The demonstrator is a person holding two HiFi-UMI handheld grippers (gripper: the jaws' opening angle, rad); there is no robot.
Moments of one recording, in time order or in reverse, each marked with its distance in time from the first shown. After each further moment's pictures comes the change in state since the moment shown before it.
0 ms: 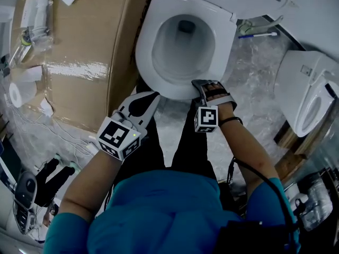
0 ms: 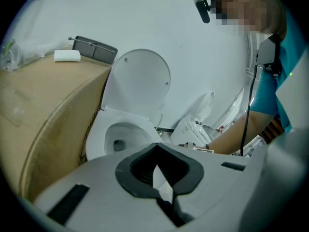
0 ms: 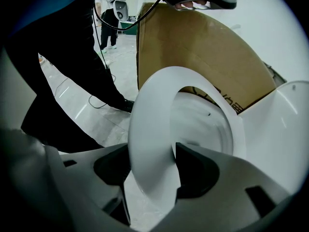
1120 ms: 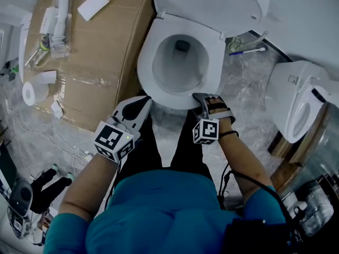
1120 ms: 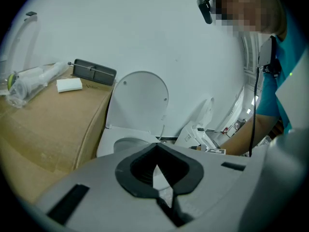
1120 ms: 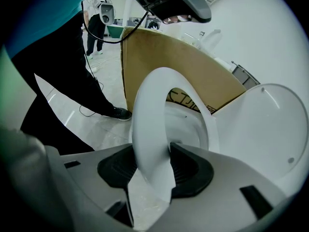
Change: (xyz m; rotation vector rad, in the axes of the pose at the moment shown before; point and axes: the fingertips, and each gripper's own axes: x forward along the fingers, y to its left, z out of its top) left arm -0.047 -0.010 0.061 0.057 -0.089 0.048; right arm -0.084 -0.041 0.009 0.118 -0.014 -0.124
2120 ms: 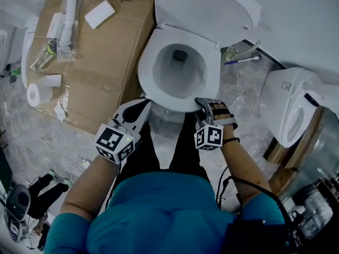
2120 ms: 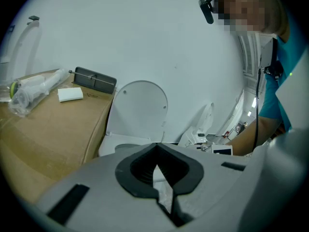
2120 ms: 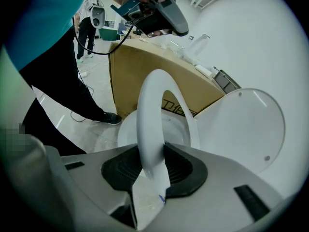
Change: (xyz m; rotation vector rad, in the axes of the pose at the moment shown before) left arm -0.013 -0.006 0.027 0.001 -0.060 0.005; right arm -0.052 -0.047 0.008 0.061 -0.024 -0.108
